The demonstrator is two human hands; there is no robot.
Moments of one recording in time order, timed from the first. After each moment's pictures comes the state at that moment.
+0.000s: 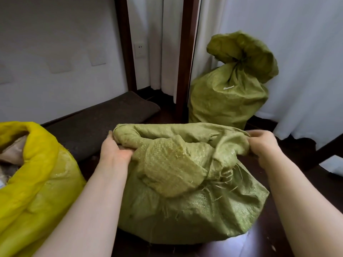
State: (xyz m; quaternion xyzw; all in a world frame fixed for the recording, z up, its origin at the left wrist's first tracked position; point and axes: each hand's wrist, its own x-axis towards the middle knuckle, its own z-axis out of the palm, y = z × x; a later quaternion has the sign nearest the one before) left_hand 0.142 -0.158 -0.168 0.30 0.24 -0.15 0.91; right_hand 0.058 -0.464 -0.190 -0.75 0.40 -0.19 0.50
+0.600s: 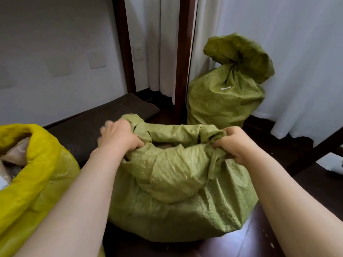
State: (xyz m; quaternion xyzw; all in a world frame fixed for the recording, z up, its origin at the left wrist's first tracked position) left_hand 0.138 -0.163 -0.134 0.97 0.04 -0.05 0.22; right_hand 0.054 -0.397 -0.153 -0.79 0.31 -0.02 0.52
